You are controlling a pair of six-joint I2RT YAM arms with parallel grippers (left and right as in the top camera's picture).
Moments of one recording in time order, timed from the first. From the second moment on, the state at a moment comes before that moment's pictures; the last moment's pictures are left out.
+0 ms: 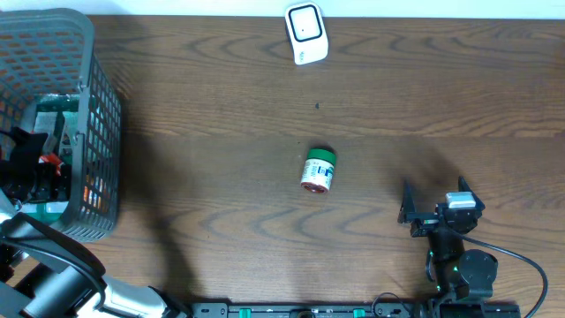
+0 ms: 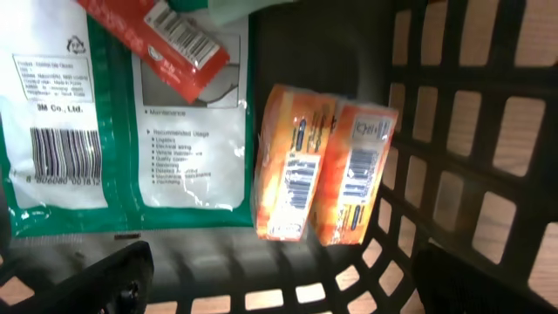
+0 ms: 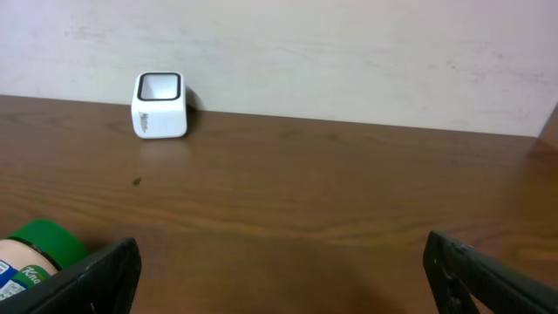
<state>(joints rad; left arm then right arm) 0.82 1.78 1.51 -1.28 0.20 0.78 -0.01 0.01 0.01 -0.07 -0.07 -0.05</state>
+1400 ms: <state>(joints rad) 0.76 1.79 1.25 -1.04 0.21 0.78 -0.01 0.01 0.01 -0.07 -0.07 -0.05</state>
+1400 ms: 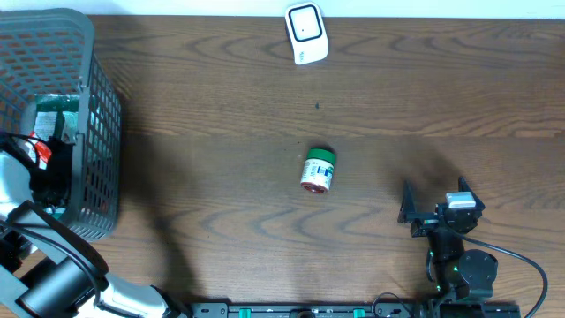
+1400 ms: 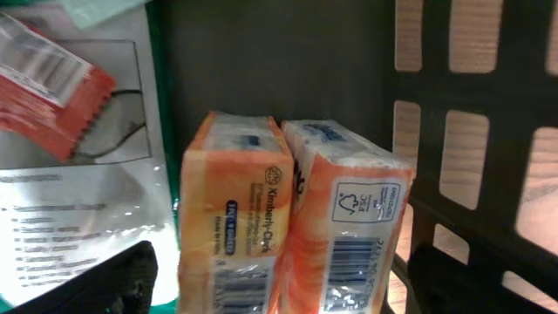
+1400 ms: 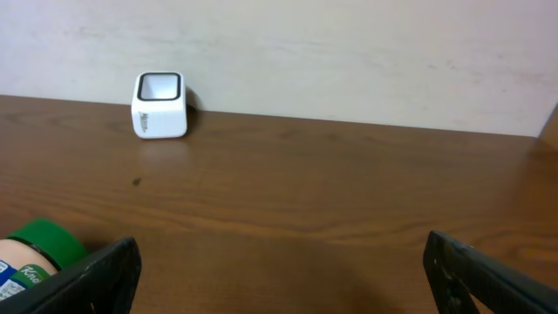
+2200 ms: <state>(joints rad) 0.76 1.60 1.36 -1.02 0.17 0.75 -0.01 0.01 0.01 -0.07 -0.07 -0.05</state>
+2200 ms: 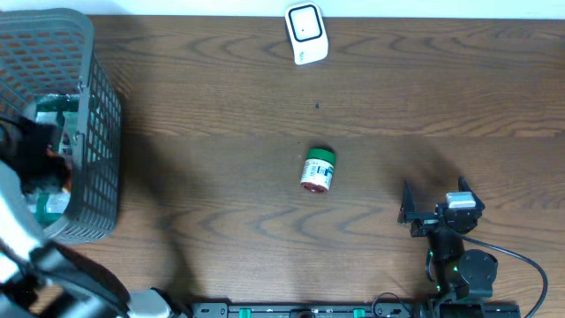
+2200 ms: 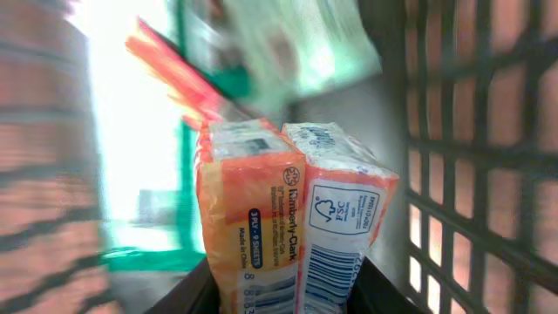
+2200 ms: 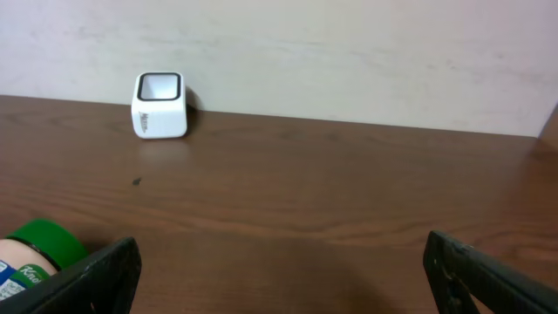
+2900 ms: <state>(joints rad) 0.64 1.45 2.05 -1.18 0.04 0.52 -0.01 0.01 0.01 -0.07 -0.07 -0.05</state>
